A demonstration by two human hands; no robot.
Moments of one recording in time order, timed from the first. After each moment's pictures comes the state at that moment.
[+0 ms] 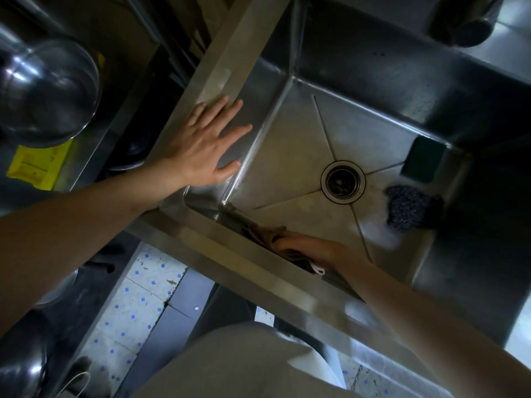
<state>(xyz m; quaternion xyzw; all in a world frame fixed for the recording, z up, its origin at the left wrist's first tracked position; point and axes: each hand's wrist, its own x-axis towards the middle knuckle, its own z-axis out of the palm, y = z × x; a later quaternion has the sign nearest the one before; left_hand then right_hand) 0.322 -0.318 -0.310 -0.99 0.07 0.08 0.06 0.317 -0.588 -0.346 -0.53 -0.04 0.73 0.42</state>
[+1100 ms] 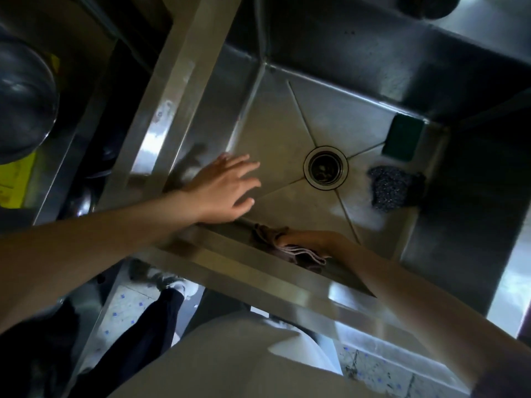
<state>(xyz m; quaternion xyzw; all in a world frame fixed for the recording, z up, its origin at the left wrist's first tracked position) 0.308 -0.390 -0.317 -0.96 0.17 0.22 -0.06 0.321 -0.616 -0.394 -0.58 0.04 0.75 0.33</state>
